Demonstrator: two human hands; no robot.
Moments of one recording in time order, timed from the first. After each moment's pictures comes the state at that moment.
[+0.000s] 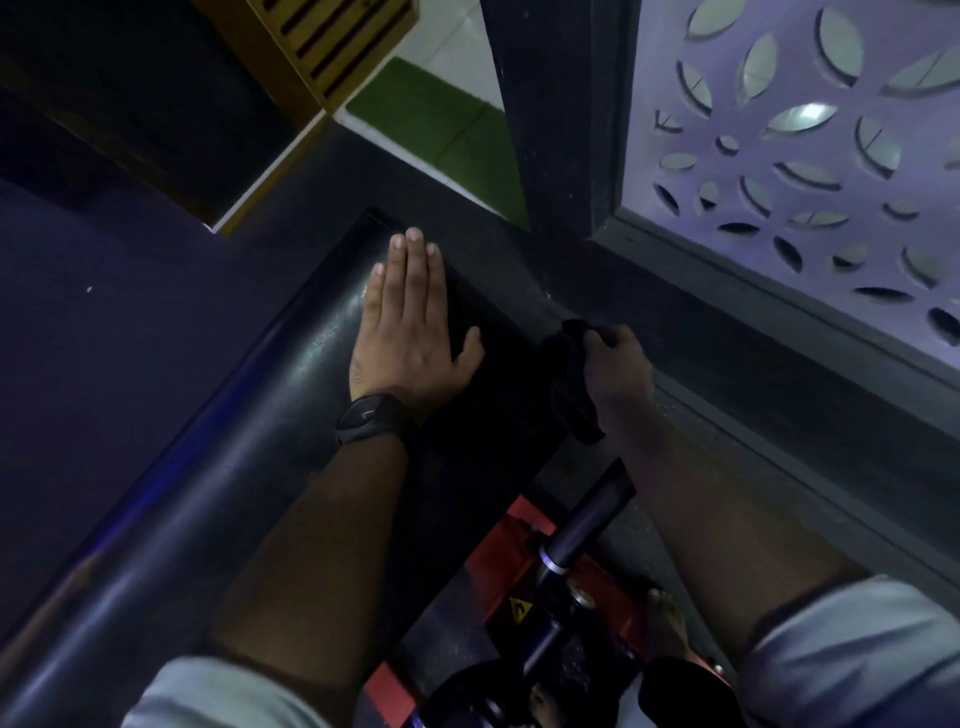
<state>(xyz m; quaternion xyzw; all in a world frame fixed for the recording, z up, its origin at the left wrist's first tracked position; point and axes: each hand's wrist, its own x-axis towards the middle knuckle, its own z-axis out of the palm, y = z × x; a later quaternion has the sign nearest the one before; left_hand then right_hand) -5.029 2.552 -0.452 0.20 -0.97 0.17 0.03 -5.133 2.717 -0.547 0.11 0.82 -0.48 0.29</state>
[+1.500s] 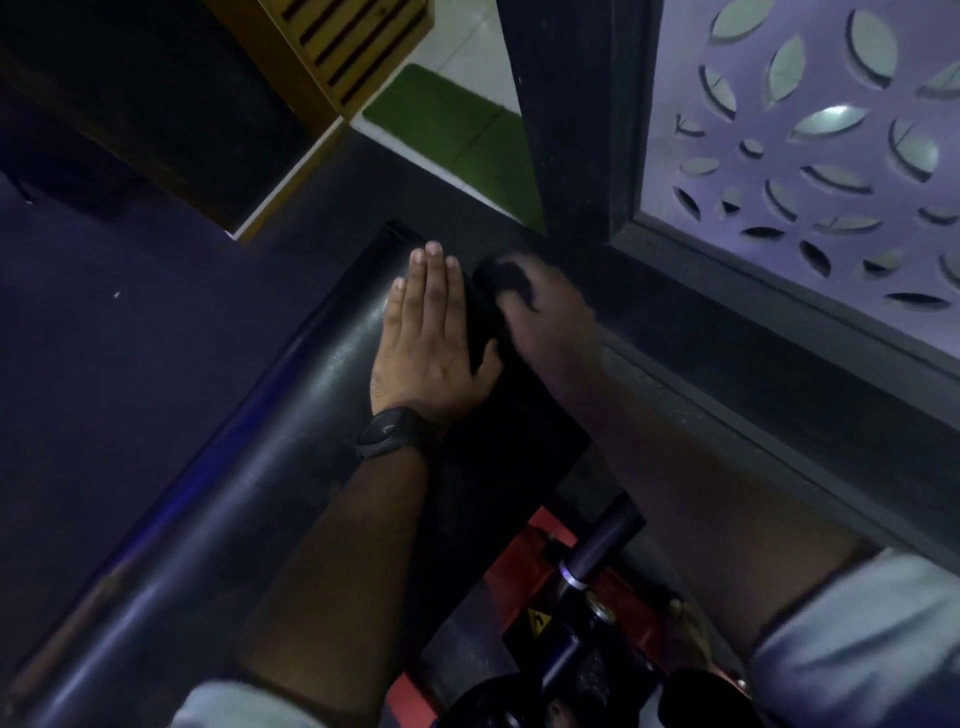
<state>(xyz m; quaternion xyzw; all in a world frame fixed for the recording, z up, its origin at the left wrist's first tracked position) -5.028 2.546 -0.460 0.18 -0.97 0.15 0.04 -5.132 2.646 -0.485 -0.21 0.79 -0.54 0.17</state>
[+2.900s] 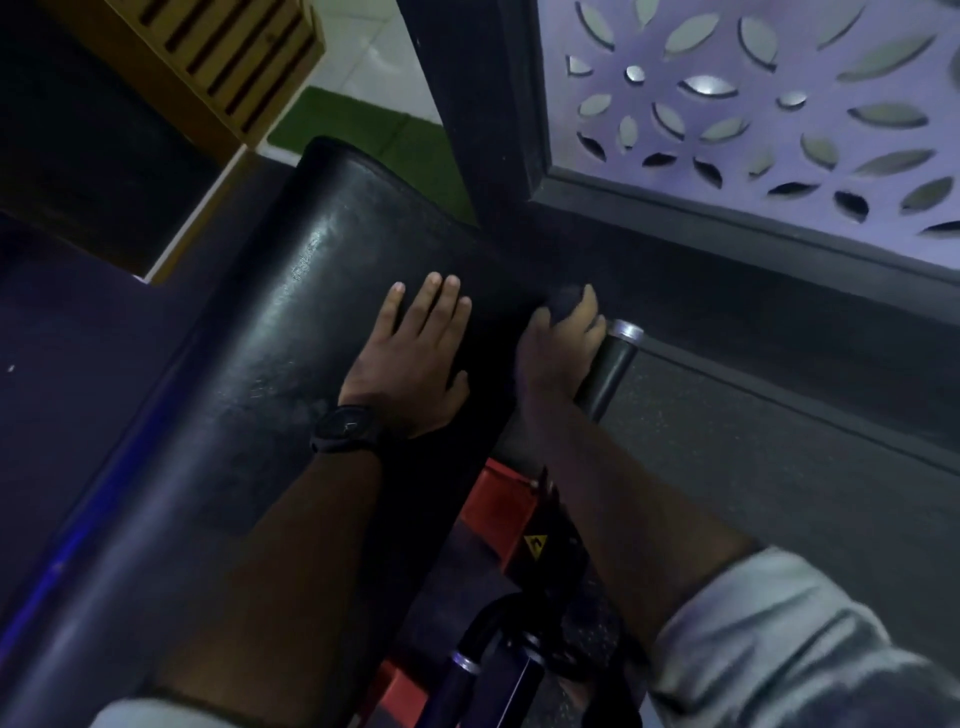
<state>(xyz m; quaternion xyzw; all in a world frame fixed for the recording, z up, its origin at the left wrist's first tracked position) -4.942 2.563 -0.500 -0.07 -0.97 0.23 -0.03 -5.007 2.696 -0.533 0.25 0.76 -0.59 0.11</state>
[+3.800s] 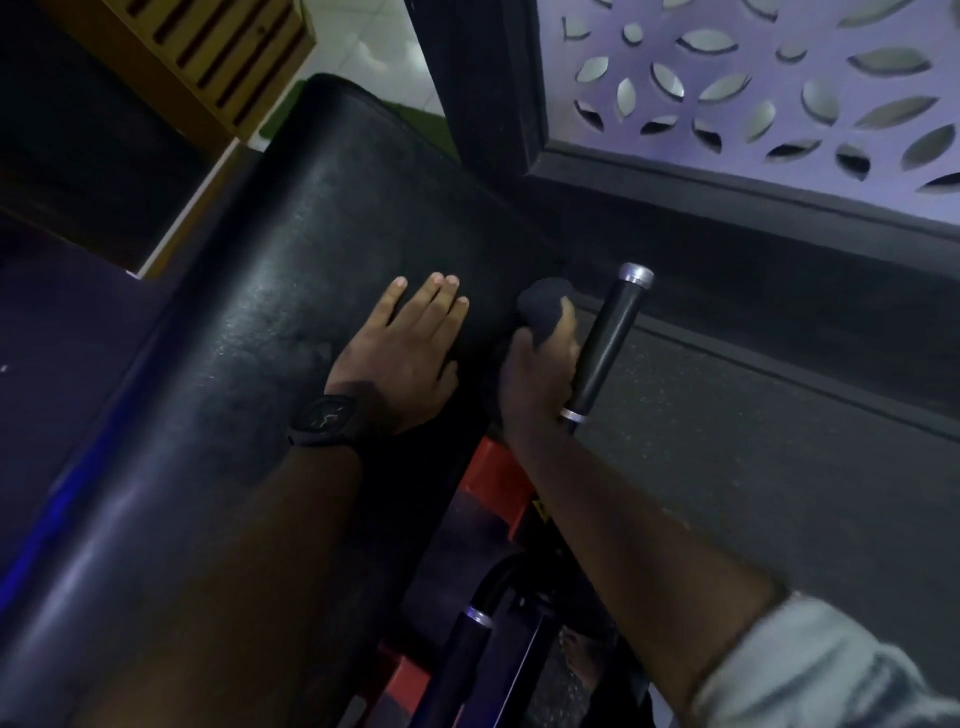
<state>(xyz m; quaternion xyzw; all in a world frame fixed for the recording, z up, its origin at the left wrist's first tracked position) -4.896 2.556 -0.510 -0.12 -0.97 0.23 -0.03 -4.925 2.688 -0.556 0.23 0.72 -0.64 0.12</state>
